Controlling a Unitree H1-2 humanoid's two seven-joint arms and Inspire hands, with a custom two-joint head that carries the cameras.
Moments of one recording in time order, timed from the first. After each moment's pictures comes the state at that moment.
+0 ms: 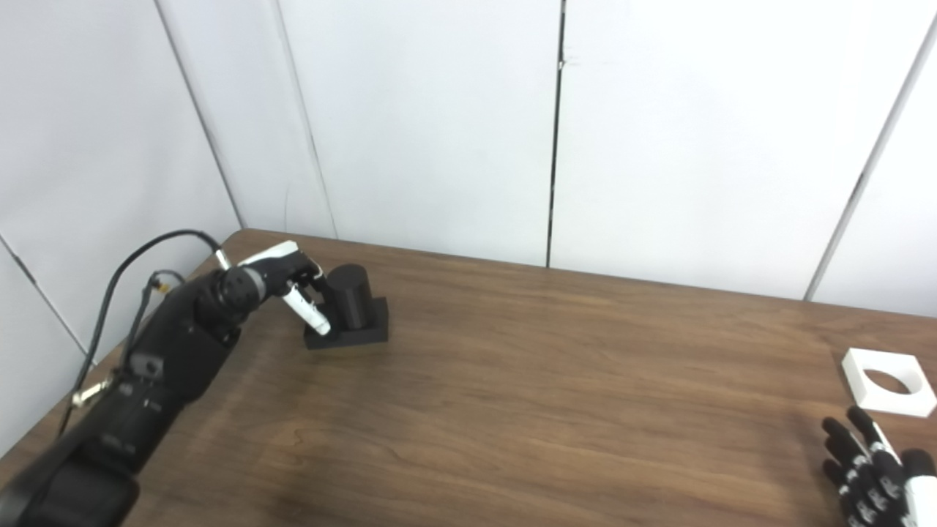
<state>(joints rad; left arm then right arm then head) -0.63 0.56 -0.12 0.39 0.62 0.46 -0.55 0.03 -0.34 -0.22 -0.19 0.38 0.24 0.24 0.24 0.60</state>
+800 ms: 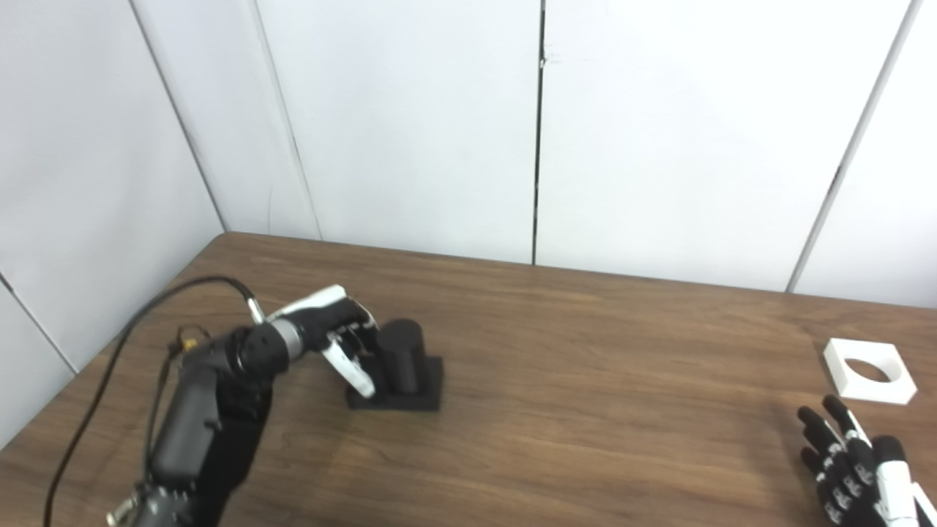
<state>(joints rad) -0.42 0.26 0.05 -0.16 1.06 0.47 -0.95 0.04 -0.32 -0.20 -0.19 0.36 0.22 0.24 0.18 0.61</state>
